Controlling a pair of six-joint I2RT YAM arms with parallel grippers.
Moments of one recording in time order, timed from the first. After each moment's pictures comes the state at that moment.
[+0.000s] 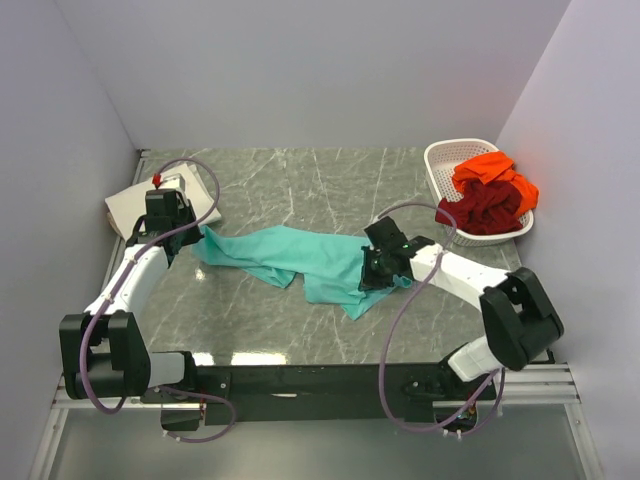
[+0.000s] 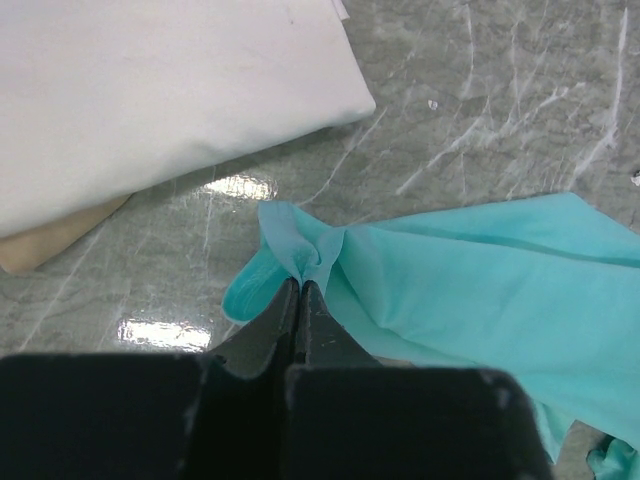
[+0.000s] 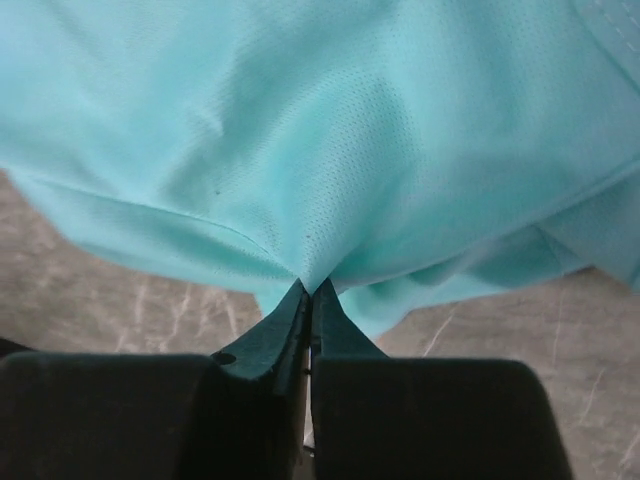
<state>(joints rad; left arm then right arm) 0.04 1.28 0.85 -0.27 0.00 -0.24 0.56 1.49 0.84 -0.47 -0.10 0.65</state>
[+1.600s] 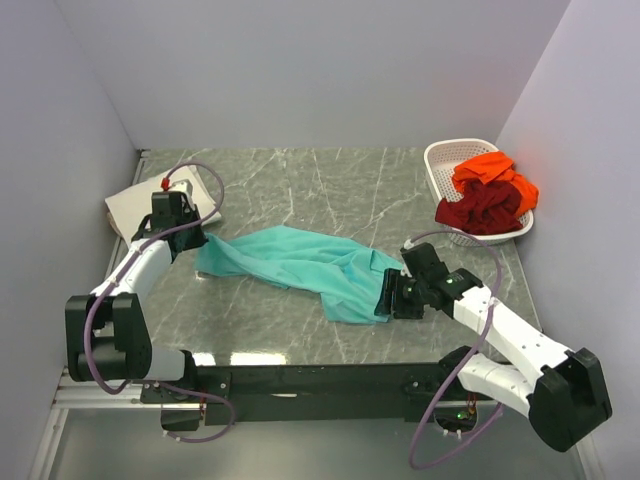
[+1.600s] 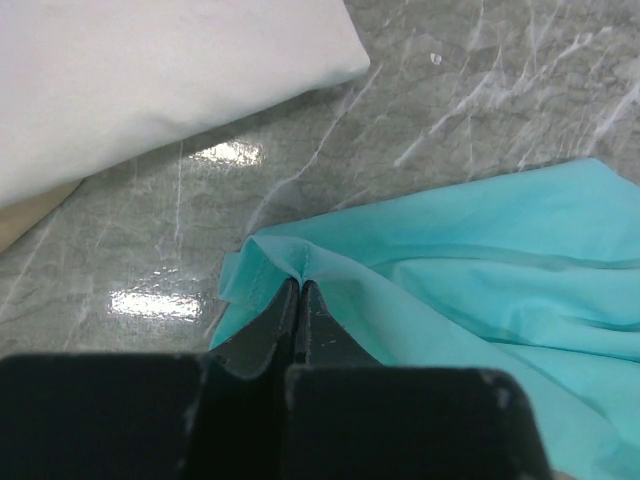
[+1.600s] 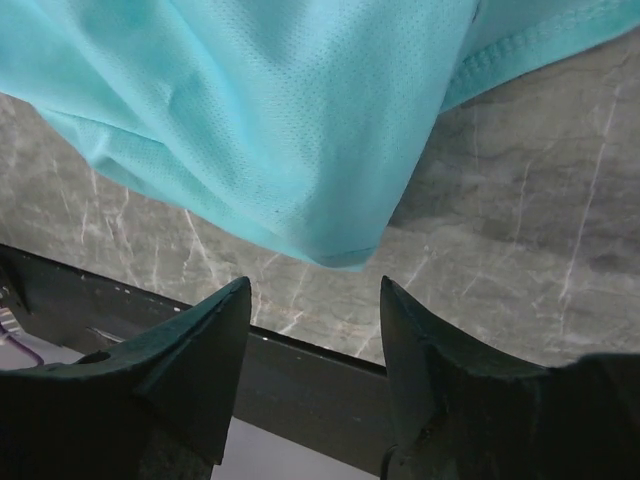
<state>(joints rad) 0.04 1.36 0.85 -0.27 0.06 -0.23 0.48 1.00 0.61 -0.70 -0.19 0.62</state>
